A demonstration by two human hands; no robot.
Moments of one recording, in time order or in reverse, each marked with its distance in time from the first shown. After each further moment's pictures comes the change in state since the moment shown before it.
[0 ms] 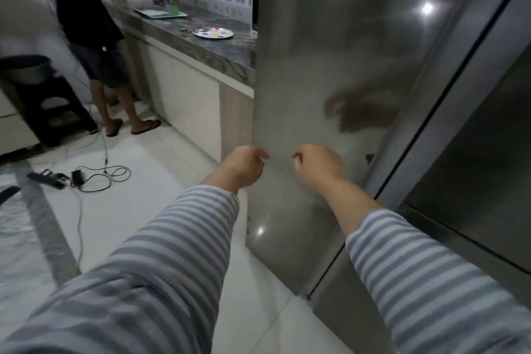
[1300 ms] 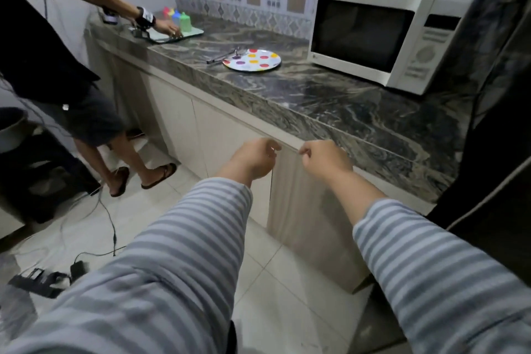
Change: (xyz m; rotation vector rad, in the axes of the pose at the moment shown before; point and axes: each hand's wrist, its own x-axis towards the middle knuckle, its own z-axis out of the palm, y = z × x) left_hand 0.525 -0.304 -0.205 0.082 -0.073 0.039; right_hand 0.579 -0.222 0.141 0.147 -0.066 0.179
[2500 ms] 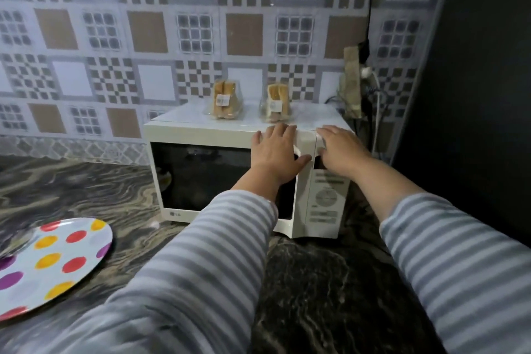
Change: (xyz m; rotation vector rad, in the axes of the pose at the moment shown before) left_hand 0.484 0.313 0.004 0.214 0.249 0.784; right_hand 0.380 0.229 -0.257 -0.322 0.388 0.323
